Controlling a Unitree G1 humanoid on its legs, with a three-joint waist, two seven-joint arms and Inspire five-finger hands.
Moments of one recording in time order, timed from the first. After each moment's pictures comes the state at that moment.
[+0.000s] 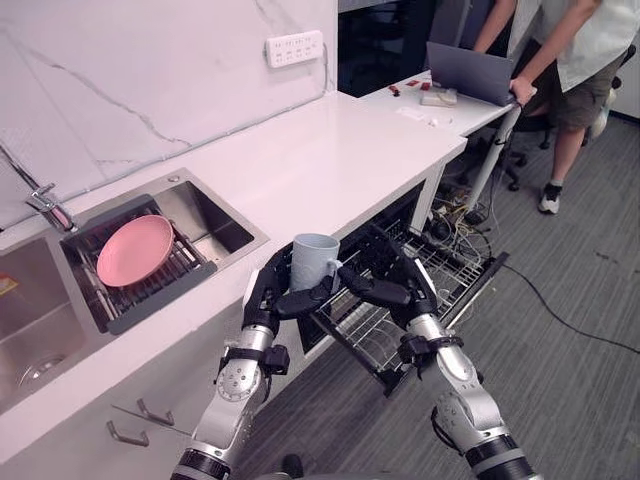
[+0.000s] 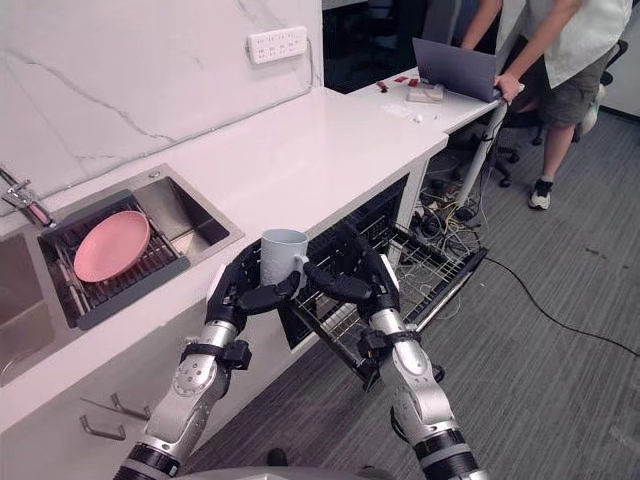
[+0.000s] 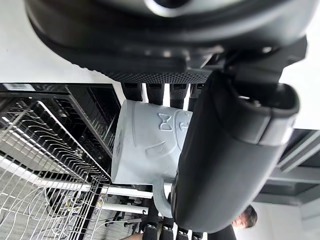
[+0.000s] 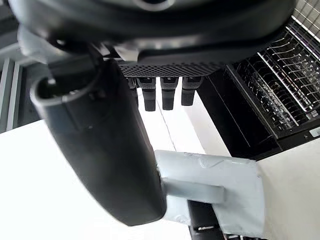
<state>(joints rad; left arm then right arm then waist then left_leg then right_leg) 0.03 0.19 -0.30 0.10 -0.30 -0.14 0.16 -0.04 -0.21 0.25 0.10 0.48 -0.12 0.02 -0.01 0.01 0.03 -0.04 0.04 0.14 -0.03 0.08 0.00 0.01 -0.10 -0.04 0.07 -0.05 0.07</state>
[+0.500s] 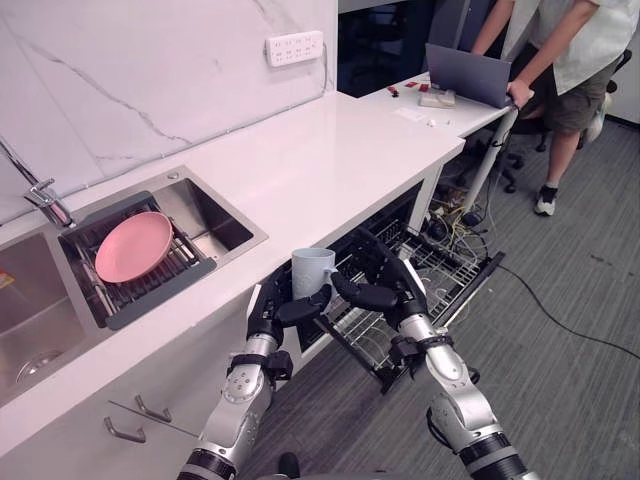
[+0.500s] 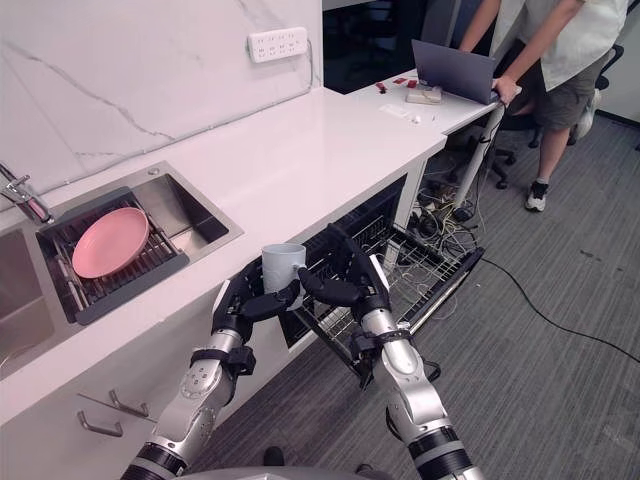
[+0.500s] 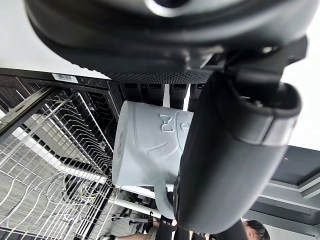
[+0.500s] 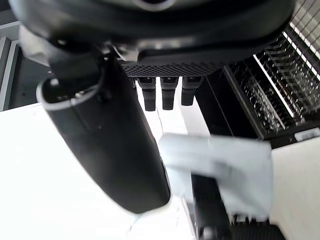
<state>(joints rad) 0.02 0.16 -0.35 0.17 -0.38 -0.14 0.17 -0.04 -0.16 0.31 0.10 0.40 -0.11 0.00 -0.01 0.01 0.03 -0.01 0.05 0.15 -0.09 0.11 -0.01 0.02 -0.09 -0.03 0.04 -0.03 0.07</state>
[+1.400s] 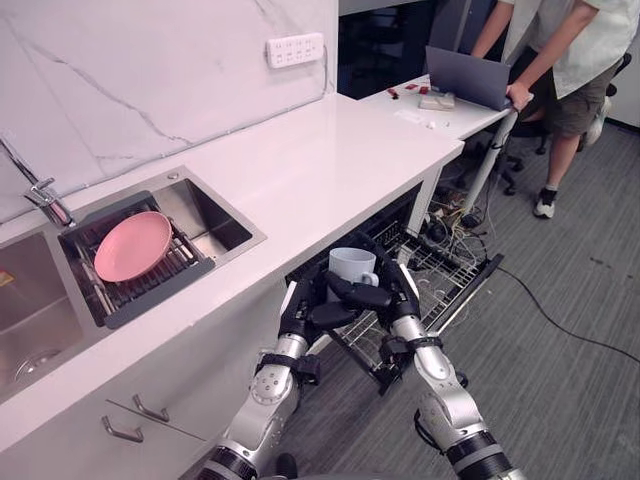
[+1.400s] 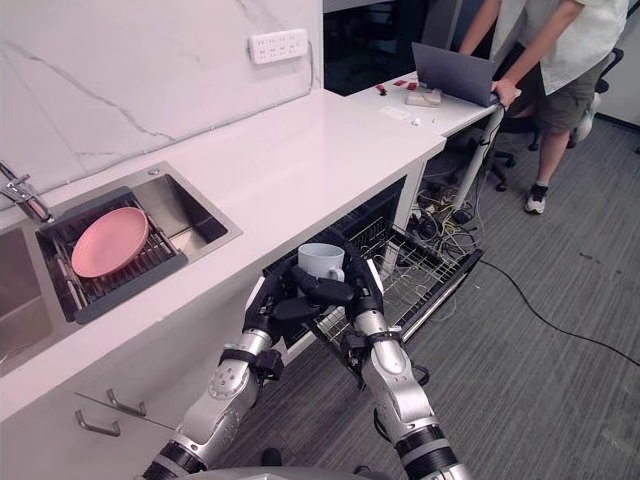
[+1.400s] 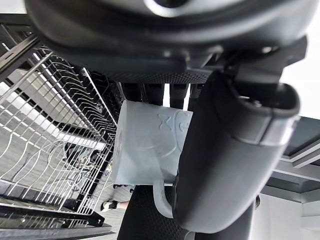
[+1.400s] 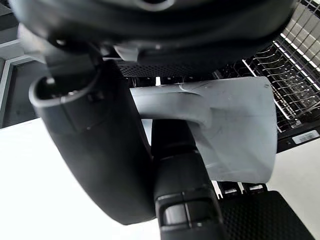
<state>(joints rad) -0.04 0.11 -0.45 0.15 -0.33 -0.12 0.17 -0.08 -0.13 0.29 0.17 0.45 -0.12 -0.08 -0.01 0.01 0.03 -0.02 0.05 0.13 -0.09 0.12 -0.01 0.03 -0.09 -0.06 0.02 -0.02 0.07</state>
